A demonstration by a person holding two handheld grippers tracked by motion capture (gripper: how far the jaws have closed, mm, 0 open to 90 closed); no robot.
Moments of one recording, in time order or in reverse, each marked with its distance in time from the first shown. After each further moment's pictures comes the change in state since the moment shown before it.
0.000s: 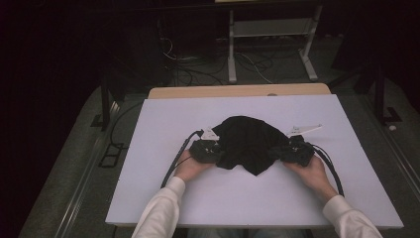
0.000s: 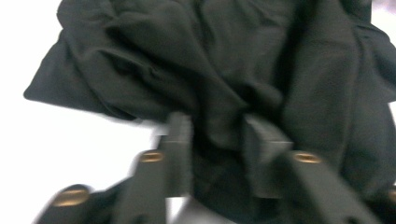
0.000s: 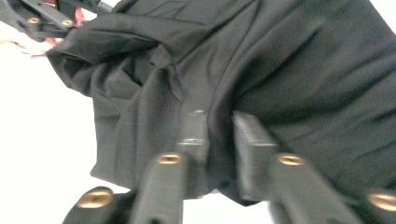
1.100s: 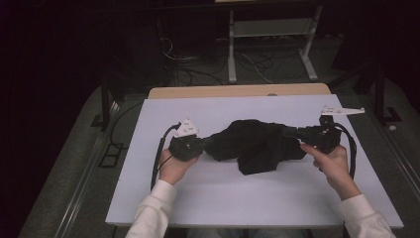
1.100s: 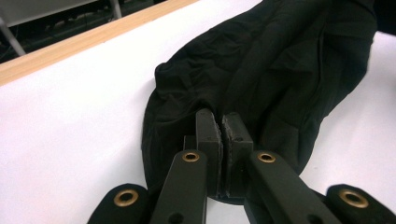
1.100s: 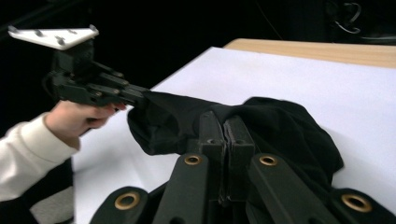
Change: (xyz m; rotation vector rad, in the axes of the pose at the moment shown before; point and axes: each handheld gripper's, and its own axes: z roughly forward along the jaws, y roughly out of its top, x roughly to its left) left arm -0.017 0.013 -0.096 -0.231 0.069 -0.026; right arm 0.015 0.042 -0.089 -0.312 0.188 0.077
